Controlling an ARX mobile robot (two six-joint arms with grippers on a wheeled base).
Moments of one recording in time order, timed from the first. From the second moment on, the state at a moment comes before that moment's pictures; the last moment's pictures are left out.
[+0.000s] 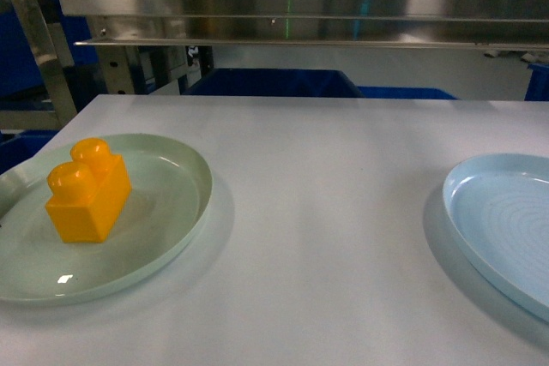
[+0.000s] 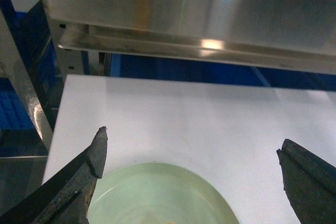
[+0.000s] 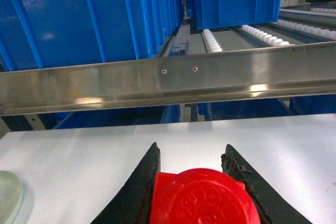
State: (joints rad) left arm -0.22 1.27 0.80 0.14 -0.04 -0.25; right arm 0.04 0.63 0.59 -0.01 -0.04 0.14
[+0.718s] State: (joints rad) left arm -0.34 1.52 0.80 0.07 -0.15 -0.20; right arm 0.04 0.63 0.59 -0.01 -0.04 0.14
